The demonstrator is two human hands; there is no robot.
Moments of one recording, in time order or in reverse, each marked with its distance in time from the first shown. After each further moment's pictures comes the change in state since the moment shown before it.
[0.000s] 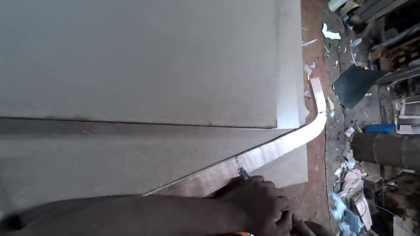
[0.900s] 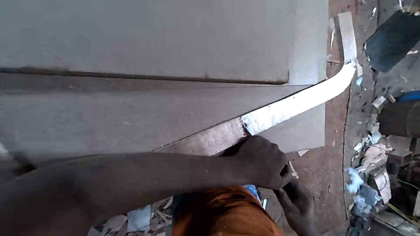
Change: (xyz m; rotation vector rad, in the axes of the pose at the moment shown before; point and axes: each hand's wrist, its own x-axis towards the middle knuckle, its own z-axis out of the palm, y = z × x) left_hand 0.009 0.001 0.000 0.273 -0.353 -0.212; right_hand -0.027 0.008 0.112 0.701 0.139 0.303
